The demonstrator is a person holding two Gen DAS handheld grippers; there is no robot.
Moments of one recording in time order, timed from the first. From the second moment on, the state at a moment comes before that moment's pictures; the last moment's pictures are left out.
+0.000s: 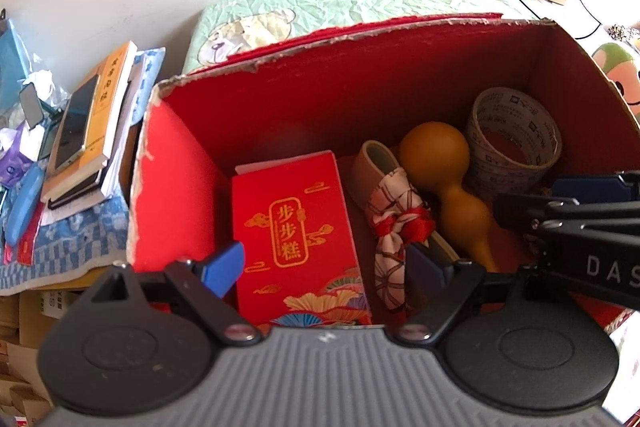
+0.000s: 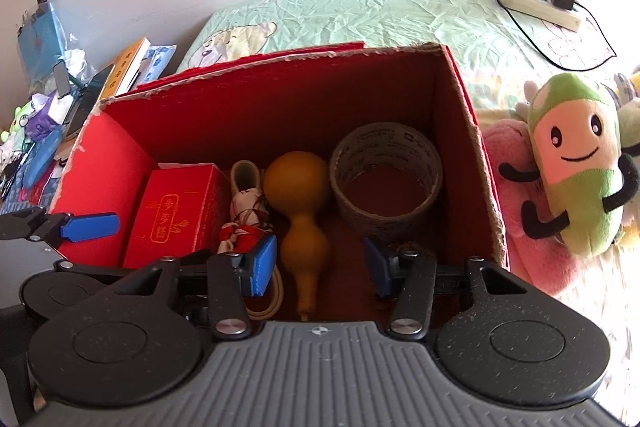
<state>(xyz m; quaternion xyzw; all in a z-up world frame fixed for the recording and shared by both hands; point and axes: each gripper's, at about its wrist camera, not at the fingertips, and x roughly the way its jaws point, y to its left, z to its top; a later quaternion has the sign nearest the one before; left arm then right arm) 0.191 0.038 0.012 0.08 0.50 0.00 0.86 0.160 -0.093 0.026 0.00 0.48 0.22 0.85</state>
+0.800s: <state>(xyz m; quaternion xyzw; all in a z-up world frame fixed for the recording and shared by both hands) 0.195 0.034 0.007 0.10 0.50 0.00 0.86 0.168 -0.092 0.013 0.01 0.50 0.21 0.84</state>
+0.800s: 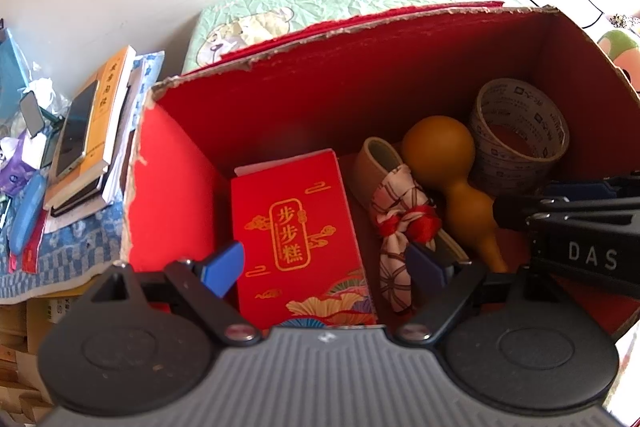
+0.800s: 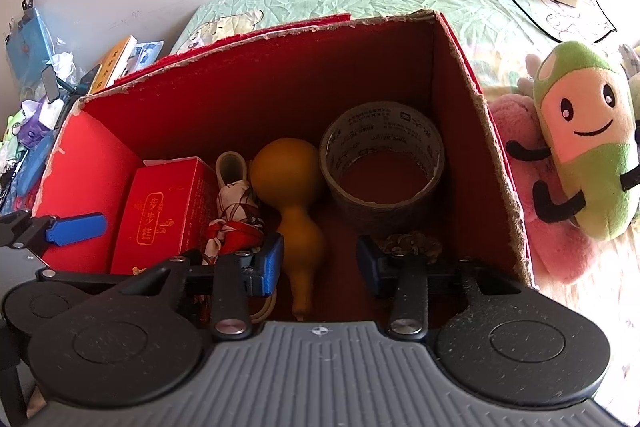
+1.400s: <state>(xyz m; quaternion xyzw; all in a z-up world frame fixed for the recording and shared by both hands) 0.195 0.034 0.007 0.10 0.50 0.01 0.86 0.165 -0.089 0.012 0.00 0.49 0.20 0.85</state>
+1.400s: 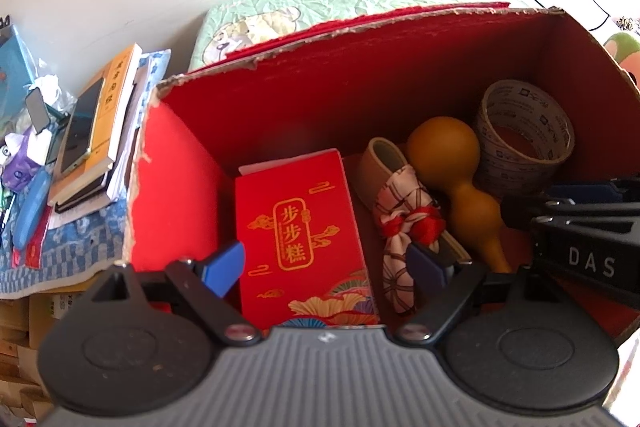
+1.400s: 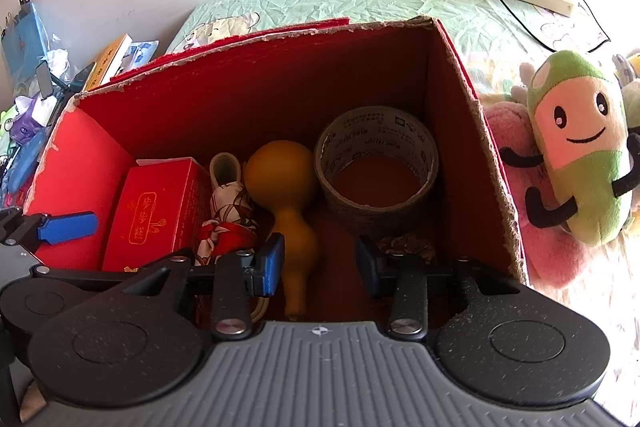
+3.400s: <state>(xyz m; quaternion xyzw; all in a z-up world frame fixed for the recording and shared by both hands) 0.106 0.025 0.075 0.04 0.47 0.07 0.88 0.094 -0.126 0.078 0.00 0.41 0.23 0.88</state>
